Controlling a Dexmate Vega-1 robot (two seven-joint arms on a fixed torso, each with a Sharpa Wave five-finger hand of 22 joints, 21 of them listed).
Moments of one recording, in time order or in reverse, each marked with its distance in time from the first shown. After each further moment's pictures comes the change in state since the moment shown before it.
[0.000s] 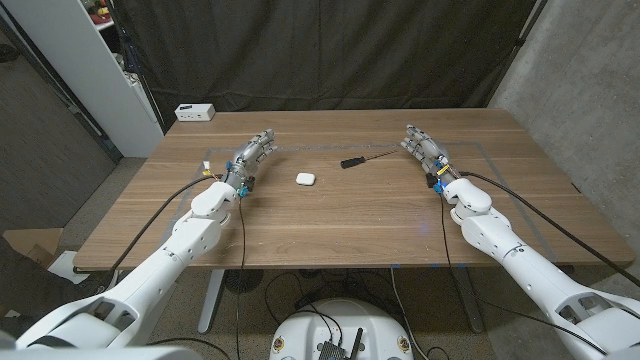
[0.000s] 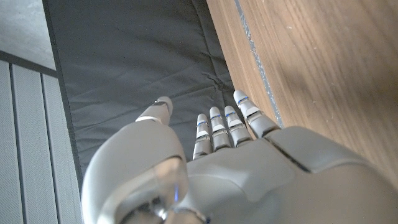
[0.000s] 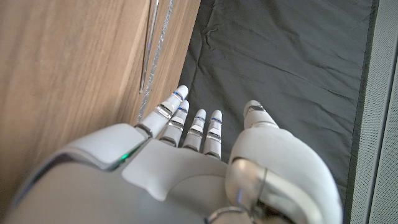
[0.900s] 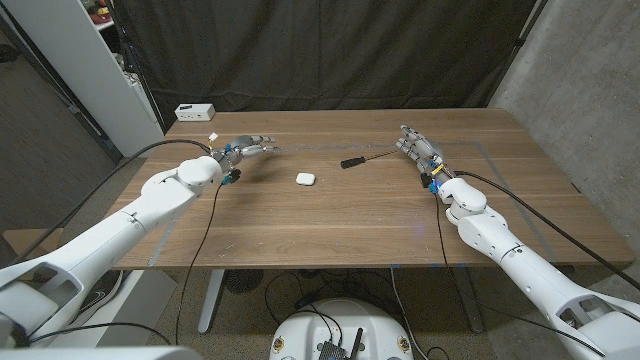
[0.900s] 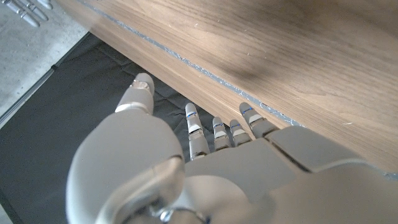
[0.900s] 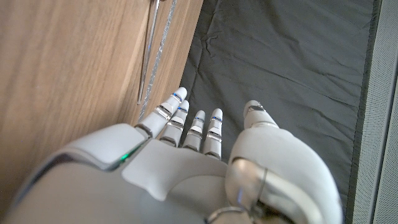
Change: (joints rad) left arm -0.140 0.265 0.159 -0.198 0.381 0.402 0.025; left_hand 0.066 -0.162 -0.110 -0.103 0.061 0.175 -0.121 0.030 0.009 -0.159 -0.014 -0.016 0.002 -0.226 0.016 -0.001 0.003 -0.151 0.002 -0.085 0.000; right arm -0.019 -0.005 -0.014 -0.070 -0.014 -0.048 -0.044; right_hand 0.000 0.000 0.000 0.000 0.000 0.024 -0.002 0.008 0.000 -0.007 0.029 0.000 0.005 -0.006 0.006 0.000 0.000 -0.014 0.014 0.000 0.000
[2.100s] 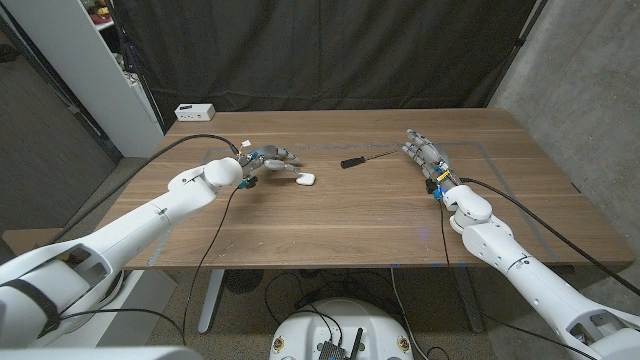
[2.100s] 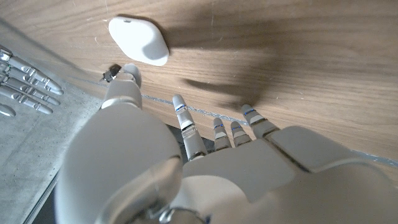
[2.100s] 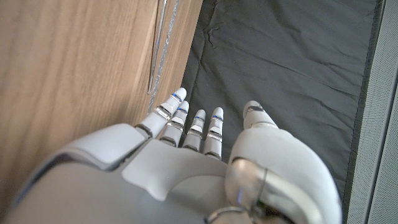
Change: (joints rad) left arm -0.124 -0.066 0.172 0.089 0.267 -0.036 -0.119; left_hand 0.040 -0.071 -0.104 0.015 0.170 0.206 -0.087 0.039 0.005 -0.023 0.002 0.012 -0.005 -0.026 -0.002 0.009 0.002 -0.010 0.018 0.000 -0.001; right arm -0.073 -0.020 0.033 -0.042 0.016 0.031 -0.031; right_hand -0.005 0.005 0.000 0.000 0.000 0.020 -0.002 0.000 0.005 0.000 0.011 0.000 0.000 -0.005 -0.005 0.000 0.000 -0.005 0.005 0.000 0.000
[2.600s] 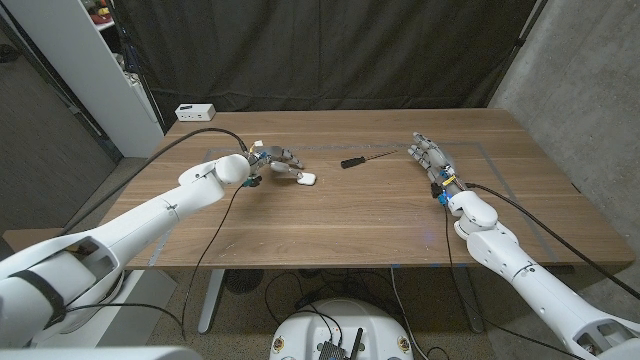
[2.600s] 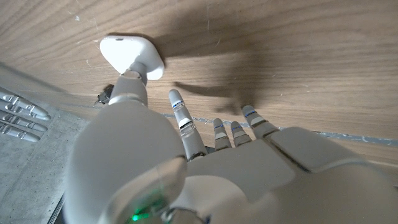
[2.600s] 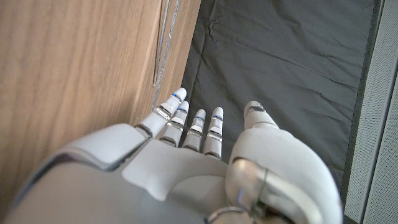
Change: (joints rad) left arm -0.053 -0.017 0.067 -0.014 0.114 0.080 -0.049; left_hand 0.103 0.057 0.003 -0.003 0.055 0.118 0.018 0.024 0.012 -0.015 0.007 0.000 -0.005 -0.004 0.004 0.000 0.000 0.013 0.002 0.012 0.009; right arm -0.036 -0.005 0.022 -0.004 0.015 0.033 0.000; right_hand -0.005 -0.006 0.000 0.000 0.000 0.003 0.003 0.000 0.000 0.000 0.000 0.007 0.000 0.000 0.000 0.000 0.000 0.000 0.000 0.000 0.000
